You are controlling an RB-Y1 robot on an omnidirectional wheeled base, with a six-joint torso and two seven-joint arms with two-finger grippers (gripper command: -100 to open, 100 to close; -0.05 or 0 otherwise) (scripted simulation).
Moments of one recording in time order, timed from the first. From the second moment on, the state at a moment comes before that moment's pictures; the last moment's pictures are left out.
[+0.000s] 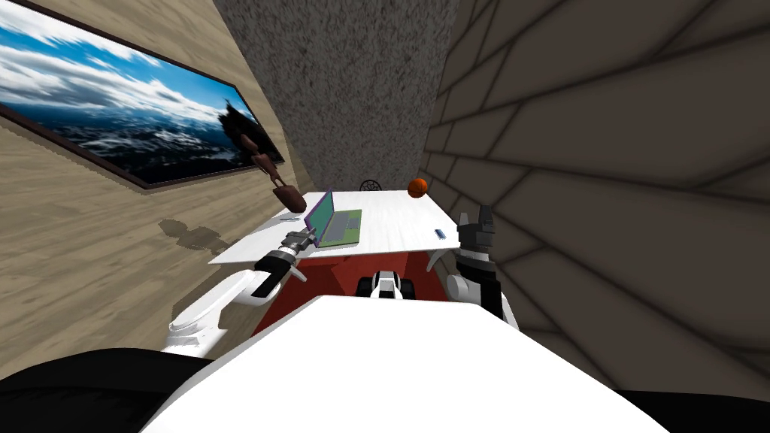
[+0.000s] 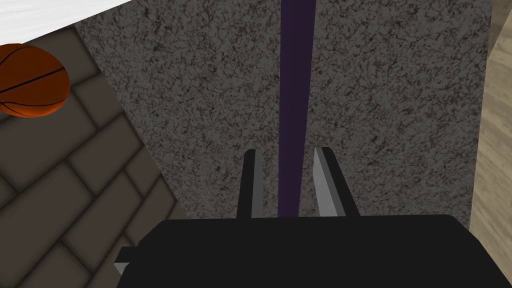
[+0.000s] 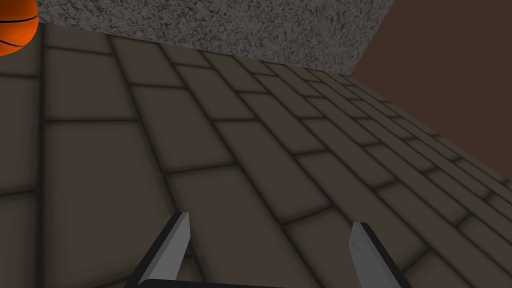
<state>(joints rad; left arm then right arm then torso) 0.61 0.73 0.20 -2.02 -0.70 -0.01 -0.33 0.51 -0.02 -0.06 -2.30 0.00 -0.42 0.08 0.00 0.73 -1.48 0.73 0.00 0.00</state>
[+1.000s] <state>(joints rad) 0.54 0.68 0.15 -1.93 -0.91 0.04 -0.52 0.51 -0.02 -0.06 -2.30 0.00 -0.42 0.08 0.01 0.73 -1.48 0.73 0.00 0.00</state>
